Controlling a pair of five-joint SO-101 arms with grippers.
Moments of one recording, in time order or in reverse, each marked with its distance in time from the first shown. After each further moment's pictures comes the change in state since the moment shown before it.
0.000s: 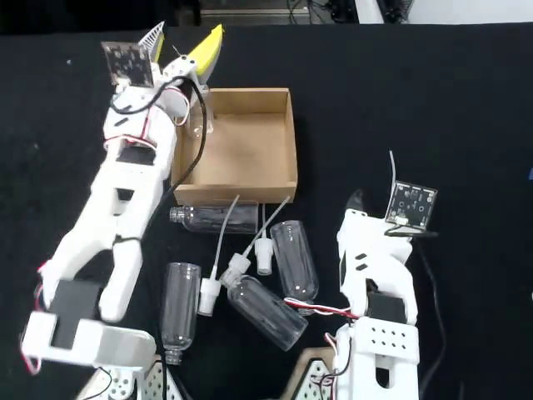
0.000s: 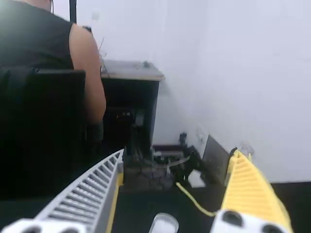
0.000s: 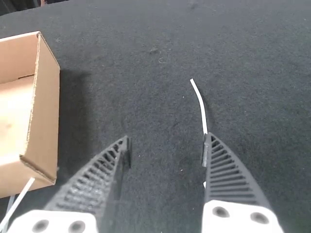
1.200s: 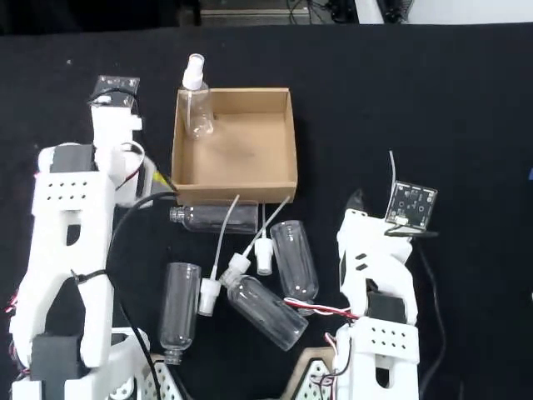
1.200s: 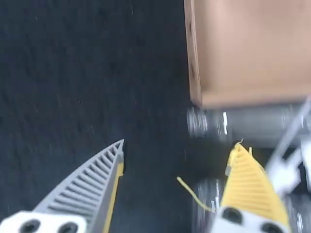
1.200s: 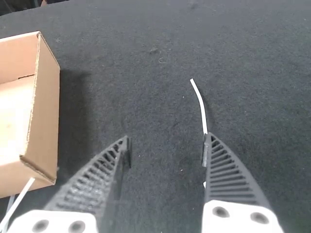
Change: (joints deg) left arm -9.8 -17.0 -6.0 98.5 -14.0; right arm 0.0 0.0 0.0 0.0 0.0
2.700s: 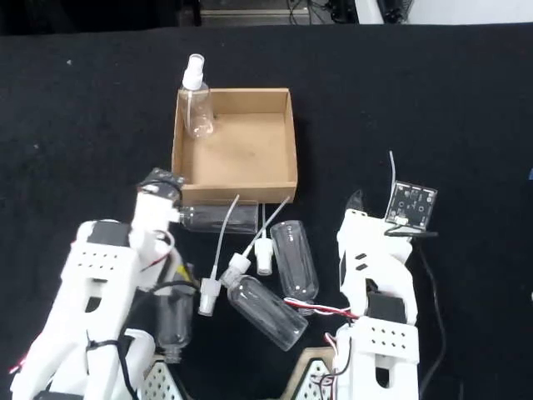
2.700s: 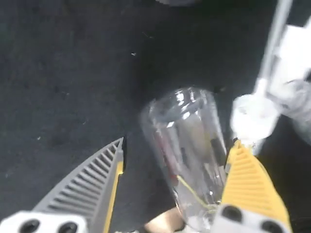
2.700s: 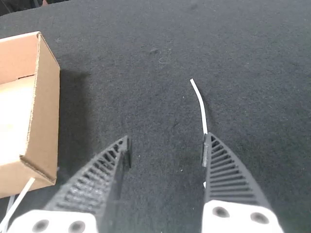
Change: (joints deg) left arm 8.3 -20.7 38.7 -3.5 -4.4; right arm 0.0 0.0 0.0 0.0 0.0
